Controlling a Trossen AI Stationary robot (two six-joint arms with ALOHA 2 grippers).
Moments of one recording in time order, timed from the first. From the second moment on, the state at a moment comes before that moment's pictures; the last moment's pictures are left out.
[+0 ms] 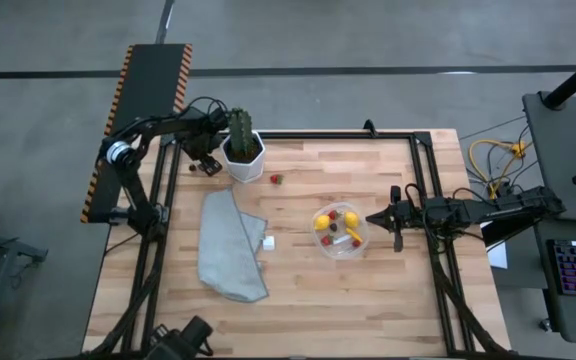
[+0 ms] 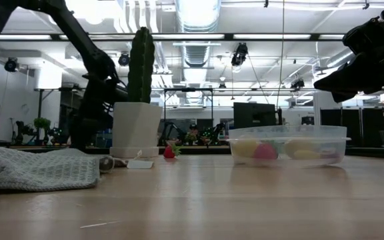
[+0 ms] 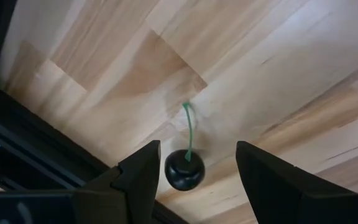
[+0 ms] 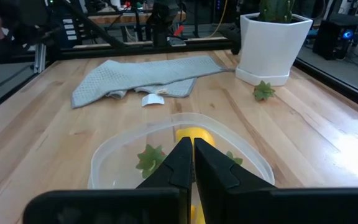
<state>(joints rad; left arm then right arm) 0.99 1.78 1.12 -1.00 -0.24 0.19 0.13 0.25 0.01 0.03 0.18 0.08</state>
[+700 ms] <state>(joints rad) 0.99 1.92 1.23 -1.11 -0.24 0.21 0.13 0.25 0.01 0.03 0.18 0.11</state>
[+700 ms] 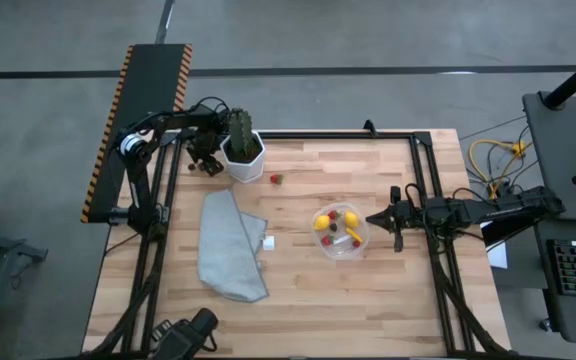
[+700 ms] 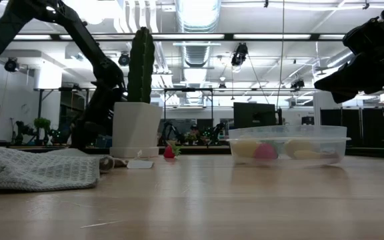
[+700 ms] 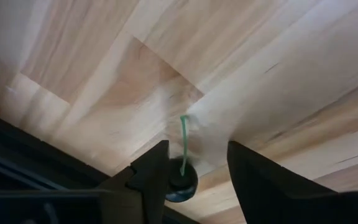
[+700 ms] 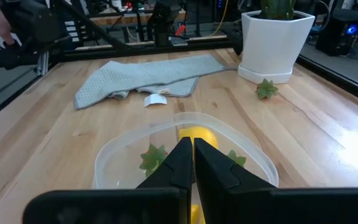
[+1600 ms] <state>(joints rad) 1.00 1.92 1.22 -1.11 -0.29 0.35 0.13 0.25 0.01 0.03 0.18 0.11</state>
